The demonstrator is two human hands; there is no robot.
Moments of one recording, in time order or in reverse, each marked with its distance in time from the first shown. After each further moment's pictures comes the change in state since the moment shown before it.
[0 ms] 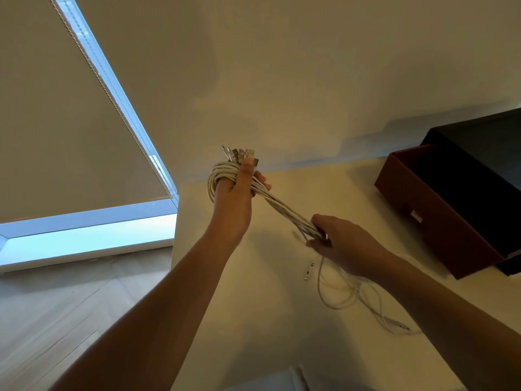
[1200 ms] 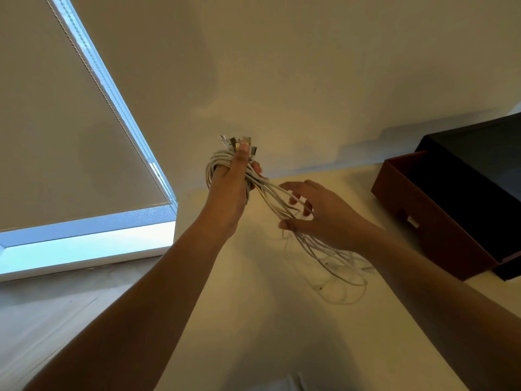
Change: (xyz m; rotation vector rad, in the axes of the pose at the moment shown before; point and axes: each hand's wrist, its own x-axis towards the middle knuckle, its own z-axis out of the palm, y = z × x) left_hand 0.007 0.031 0.009 -0.021 -0.023 -0.065; right_hand 0.030 -0.035 -0.042 0.278 0.107 -0.082
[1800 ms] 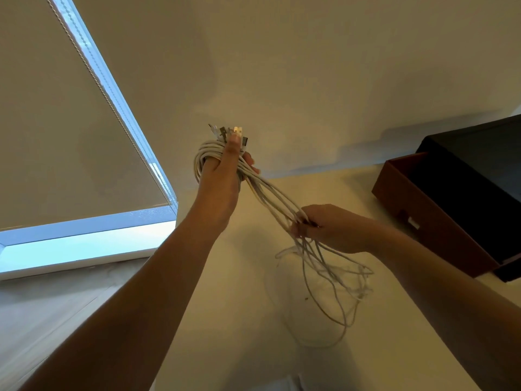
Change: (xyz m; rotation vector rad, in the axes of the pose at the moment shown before) left_hand 0.001 0.015 -0.005 -0.024 0.005 0.079; right_hand -0.002 0.014 -0.004 -0.093 -0.333 0.074
